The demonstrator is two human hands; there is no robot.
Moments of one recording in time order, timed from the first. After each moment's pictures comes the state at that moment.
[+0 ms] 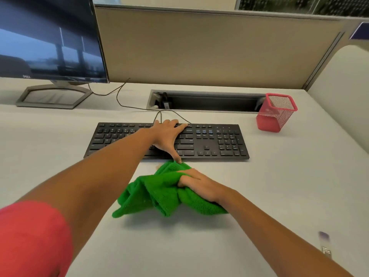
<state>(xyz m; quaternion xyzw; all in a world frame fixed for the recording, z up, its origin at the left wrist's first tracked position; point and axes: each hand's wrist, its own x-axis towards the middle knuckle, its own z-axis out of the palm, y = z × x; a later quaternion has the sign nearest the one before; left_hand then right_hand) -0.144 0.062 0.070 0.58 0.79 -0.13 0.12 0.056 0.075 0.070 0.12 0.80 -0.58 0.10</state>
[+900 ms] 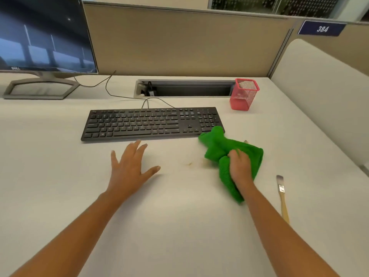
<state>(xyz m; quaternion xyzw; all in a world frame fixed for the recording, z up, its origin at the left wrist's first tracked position) -0.029 -0.111 0.020 0.45 0.88 0.16 0.03 0.167 0.081 0.043 0.49 0.70 -0.43 -0.30</state>
